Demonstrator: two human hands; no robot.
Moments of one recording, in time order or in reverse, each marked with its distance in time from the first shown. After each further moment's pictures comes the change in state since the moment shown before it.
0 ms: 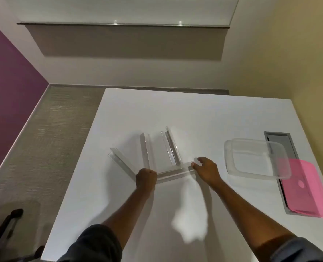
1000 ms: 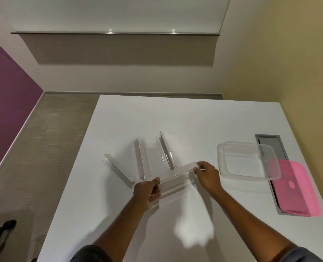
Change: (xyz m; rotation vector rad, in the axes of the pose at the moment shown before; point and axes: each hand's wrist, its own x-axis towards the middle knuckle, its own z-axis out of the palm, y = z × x) left_hand -0.022 -0.007 0.008 -0.575 -0.219 -0.288; right_hand -0.017 0.013 -0.022 0.167 0.138 0.027
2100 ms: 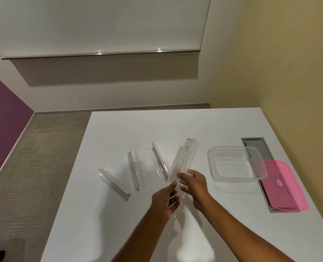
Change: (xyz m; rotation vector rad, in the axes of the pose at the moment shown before) left_hand -0.047 -0.020 0.069 -0.182 -0.201 -0.061; right_hand -0.053 -0.038 0.008 0.646 -0.049 0.211
